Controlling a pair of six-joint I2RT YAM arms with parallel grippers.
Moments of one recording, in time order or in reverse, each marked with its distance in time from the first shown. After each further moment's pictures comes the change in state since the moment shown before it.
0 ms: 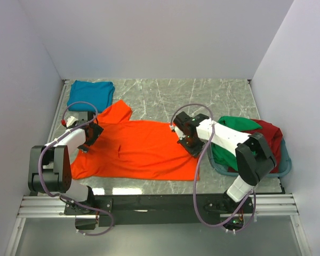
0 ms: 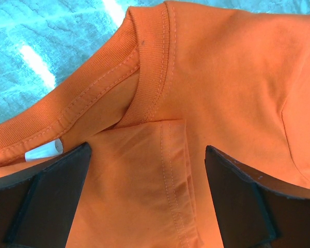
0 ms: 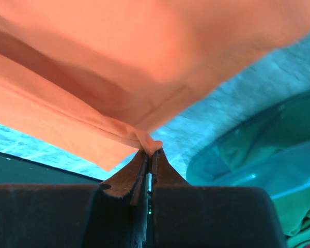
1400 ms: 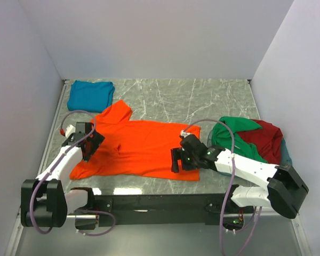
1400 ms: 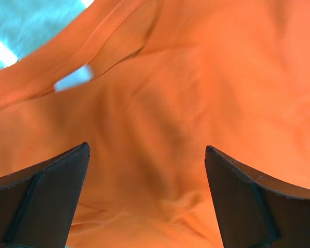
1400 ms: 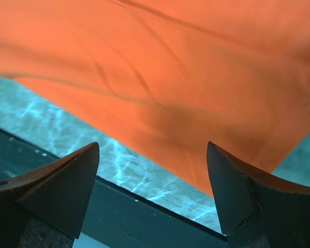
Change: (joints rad) left arm -0.035 -0.339 -0.152 -0.088 0.080 -0.011; right arm 0.180 -0.428 -0.449 0.517 -0.101 0.651
